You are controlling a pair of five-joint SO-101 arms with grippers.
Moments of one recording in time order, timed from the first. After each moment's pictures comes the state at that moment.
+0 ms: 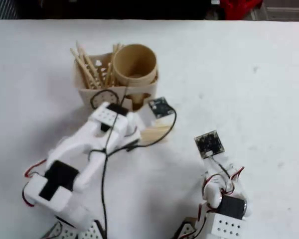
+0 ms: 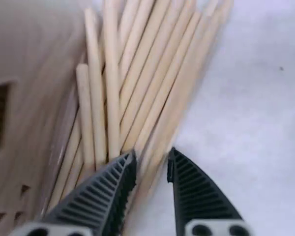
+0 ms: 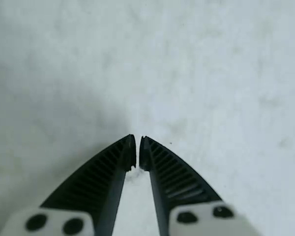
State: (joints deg) left arm 18.3 8.4 30.1 57.2 -36.2; right arm 11.2 -102.7 96.4 73.7 37.1
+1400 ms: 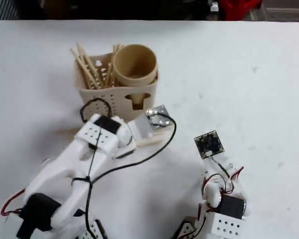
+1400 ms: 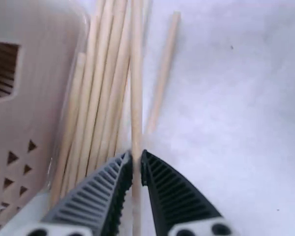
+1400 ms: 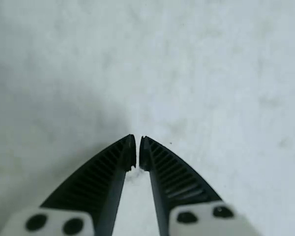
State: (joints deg) left arm 20.7 -14.5 43.7 58.6 -37.8; right arm 11.2 -102.7 96.4 73.7 37.1
